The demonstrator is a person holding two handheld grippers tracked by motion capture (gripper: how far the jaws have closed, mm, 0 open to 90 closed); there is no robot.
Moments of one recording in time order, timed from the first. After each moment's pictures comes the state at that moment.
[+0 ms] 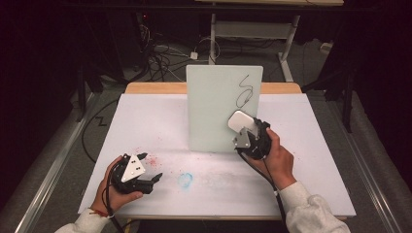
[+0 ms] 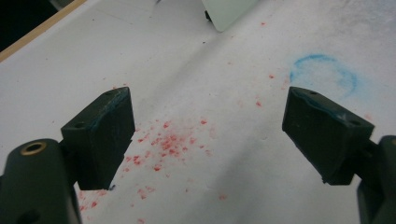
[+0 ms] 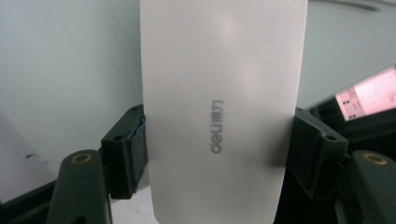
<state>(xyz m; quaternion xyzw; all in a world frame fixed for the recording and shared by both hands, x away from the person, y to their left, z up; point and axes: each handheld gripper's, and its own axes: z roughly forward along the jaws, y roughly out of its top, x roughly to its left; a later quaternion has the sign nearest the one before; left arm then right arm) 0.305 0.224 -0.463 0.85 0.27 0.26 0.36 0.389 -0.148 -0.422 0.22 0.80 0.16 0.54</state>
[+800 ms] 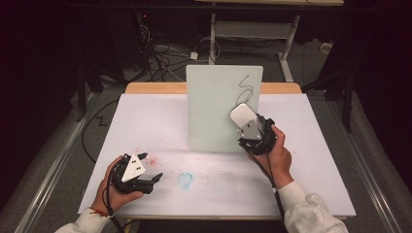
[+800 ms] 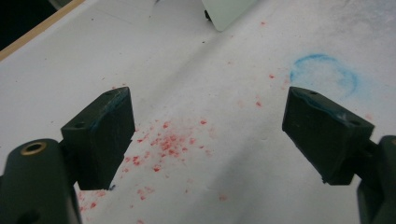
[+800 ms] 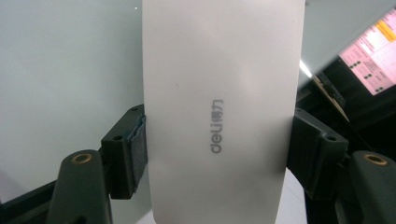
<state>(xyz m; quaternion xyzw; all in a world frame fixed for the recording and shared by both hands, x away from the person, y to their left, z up) 0.305 0.223 -0.463 0.85 0.27 0.26 0.36 0.392 -0.149 -0.415 0.28 0.78 0.24 0.51</state>
